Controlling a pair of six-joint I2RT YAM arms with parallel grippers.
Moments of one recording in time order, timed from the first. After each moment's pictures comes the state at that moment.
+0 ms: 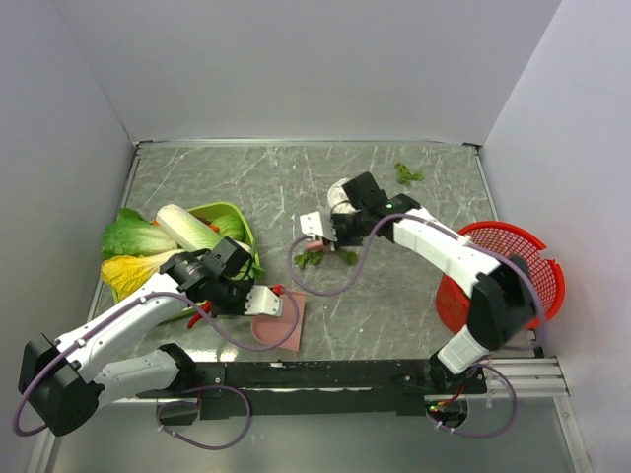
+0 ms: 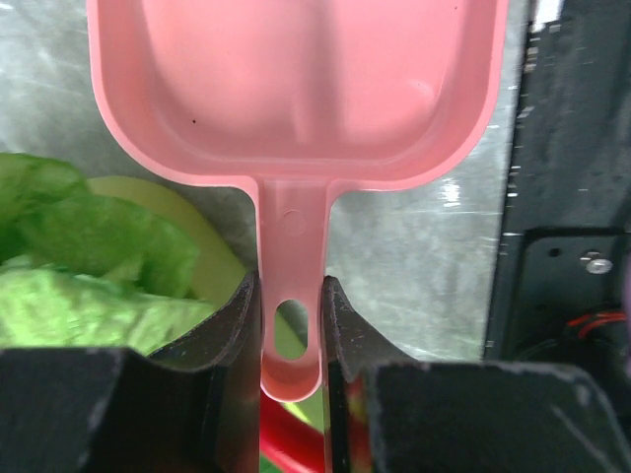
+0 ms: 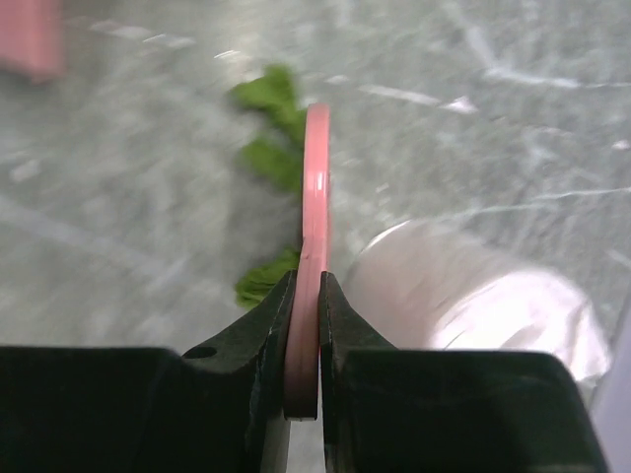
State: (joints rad) left arm -0.70 1.06 0.84 -1.03 0.23 0.95; right arm 0.60 1.61 1.28 -0.62 -0.41 -1.12
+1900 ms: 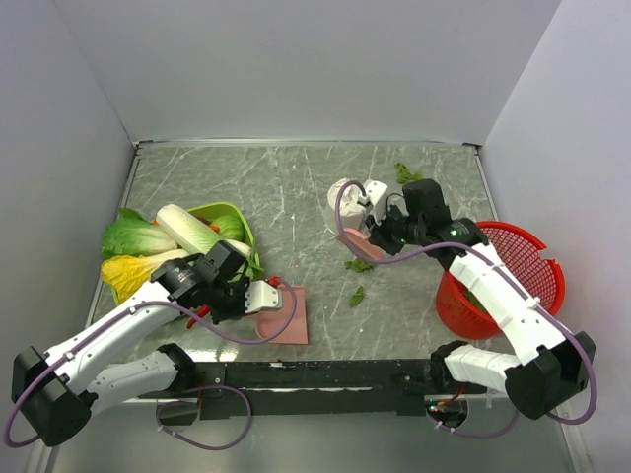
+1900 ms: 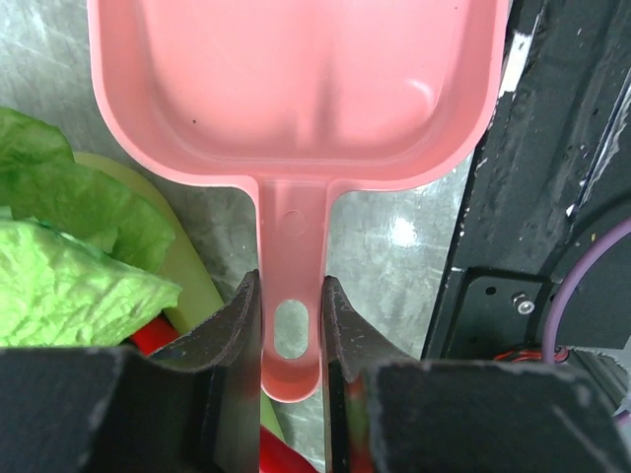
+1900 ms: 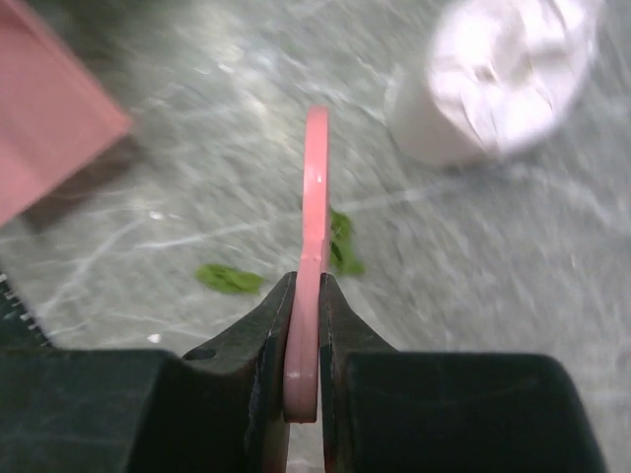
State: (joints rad) left arm -0.70 0.98 0.81 -1.01 0.24 0.74; right arm 0.43 1.15 1.11 -0.69 -0.37 -0.44
